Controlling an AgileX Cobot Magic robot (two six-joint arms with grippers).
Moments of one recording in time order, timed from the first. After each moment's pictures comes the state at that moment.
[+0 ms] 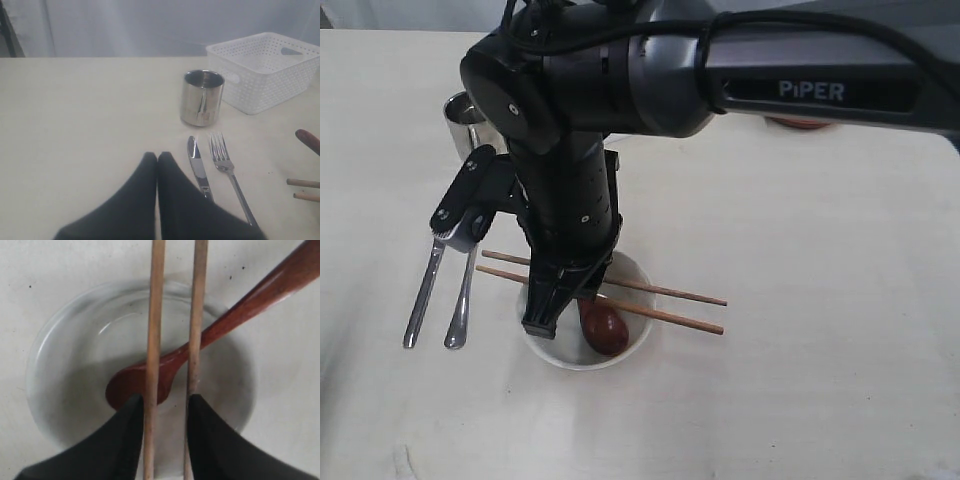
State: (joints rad) left arm -0.13 0.00 0.00 0.04 0.36 -0.08; right arm 1.02 2.01 -1.53 -0.06 1.16 -0.31
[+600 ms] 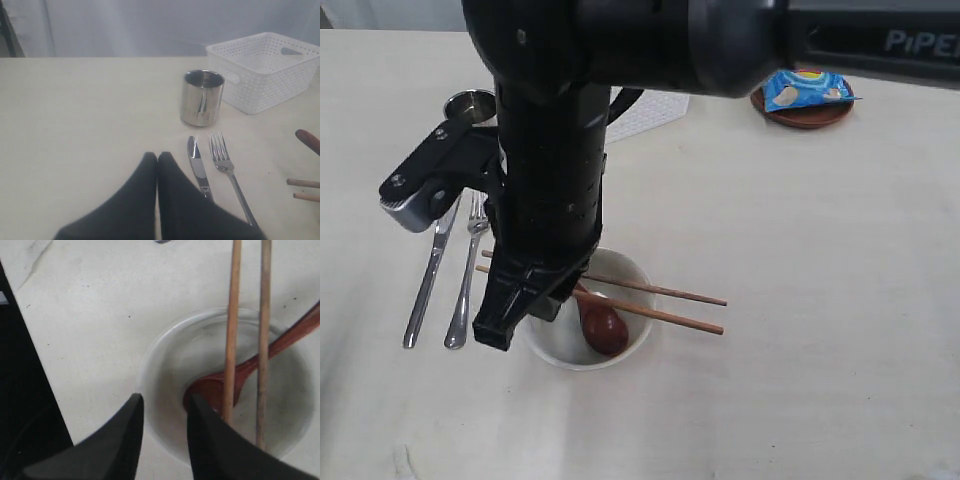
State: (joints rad) left arm -0.13 0.00 0.00 0.04 0.36 -0.08; right arm 1.02 1.91 -1.53 0.15 1.18 -0.34
